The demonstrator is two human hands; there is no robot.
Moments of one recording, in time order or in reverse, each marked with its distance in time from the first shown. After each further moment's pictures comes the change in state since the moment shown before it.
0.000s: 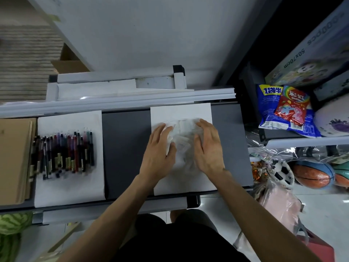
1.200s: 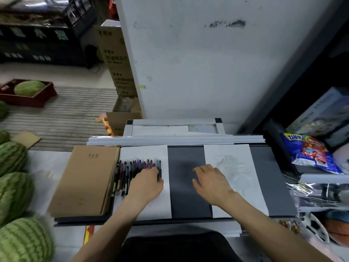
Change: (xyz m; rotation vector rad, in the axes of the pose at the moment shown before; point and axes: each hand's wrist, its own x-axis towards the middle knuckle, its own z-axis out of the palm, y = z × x) left_hand -0.077 -0.093 -0.231 0.372 -0.132 -0.274; right_hand -0.041 -0.199 0.063 -0.719 -0.453 -0.221
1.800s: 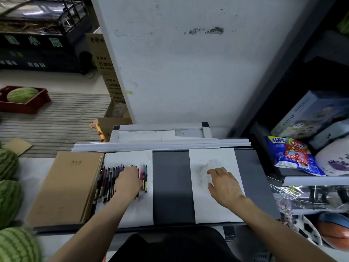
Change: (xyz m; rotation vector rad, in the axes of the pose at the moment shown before) left_hand 0.050 0.000 0.029 0.063 0.108 -0.213; right_hand -0.024 0.103 0.006 -0.009 0.049 0.145
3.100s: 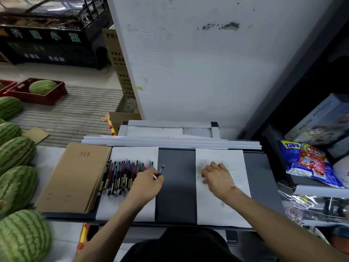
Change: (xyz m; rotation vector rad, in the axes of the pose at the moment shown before) left_hand -0.053 0.034 -0.004 -0.509 -0.080 0.074; right_hand 0.051 -0.008 0.018 -0.252 -0.011 -0.280
